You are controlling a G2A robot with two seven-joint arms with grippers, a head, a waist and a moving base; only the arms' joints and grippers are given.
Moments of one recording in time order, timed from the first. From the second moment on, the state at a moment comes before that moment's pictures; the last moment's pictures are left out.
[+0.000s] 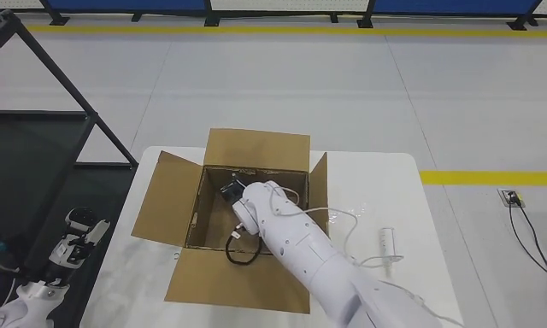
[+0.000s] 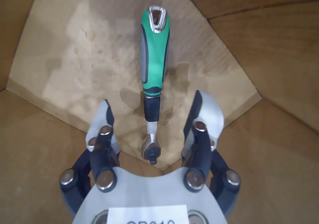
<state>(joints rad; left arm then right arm) 1.35 -0.94 -1.83 -1.31 0.51 -0.90 0.06 -0.12 -1.97 0.50 -0.29 -0.89 0.06 0.96</state>
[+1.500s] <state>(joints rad) 1.35 -0.94 -1.83 -1.31 0.51 -0.90 0.06 -0.82 -1.64 0.88 -1.84 -1.59 0.22 1.22</state>
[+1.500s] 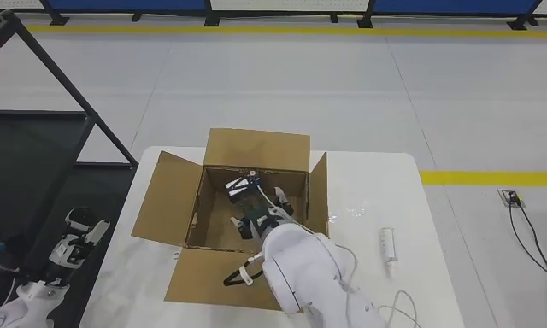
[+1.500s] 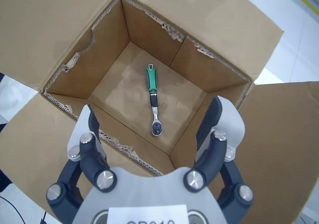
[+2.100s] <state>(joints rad) 1.35 -0.94 -1.83 -1.31 0.51 -0.90 0.06 -0.96 -1.63 0.97 -1.98 -1.67 0.27 1.13</state>
